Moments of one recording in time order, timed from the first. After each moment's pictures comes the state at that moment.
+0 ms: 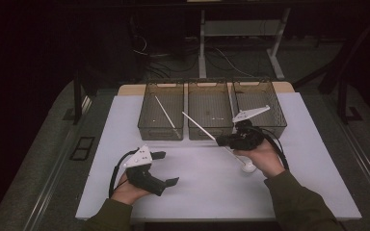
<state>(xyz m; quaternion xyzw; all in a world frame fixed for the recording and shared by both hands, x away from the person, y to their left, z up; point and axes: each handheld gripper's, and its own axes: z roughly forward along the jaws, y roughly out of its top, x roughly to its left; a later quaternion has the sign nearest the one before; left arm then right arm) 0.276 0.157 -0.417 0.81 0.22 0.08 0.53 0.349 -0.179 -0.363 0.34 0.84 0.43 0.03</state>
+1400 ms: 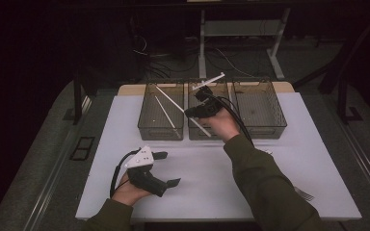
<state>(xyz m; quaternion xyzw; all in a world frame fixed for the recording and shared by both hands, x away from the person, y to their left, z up) 0.275 0.152 -0.414 0.82 0.21 0.08 0.53 0.435 -0.080 -0.332 0.37 0.84 0.40 0.04</state>
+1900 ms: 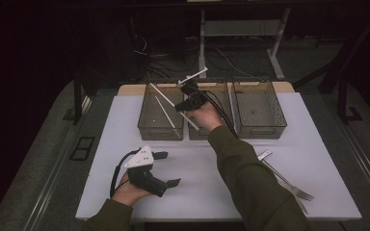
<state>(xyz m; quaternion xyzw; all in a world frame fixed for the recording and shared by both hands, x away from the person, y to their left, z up) 0.275 0.152 -0.413 0.81 0.21 0.07 0.54 0.470 -0.041 -0.340 0.40 0.84 0.37 0.05</state>
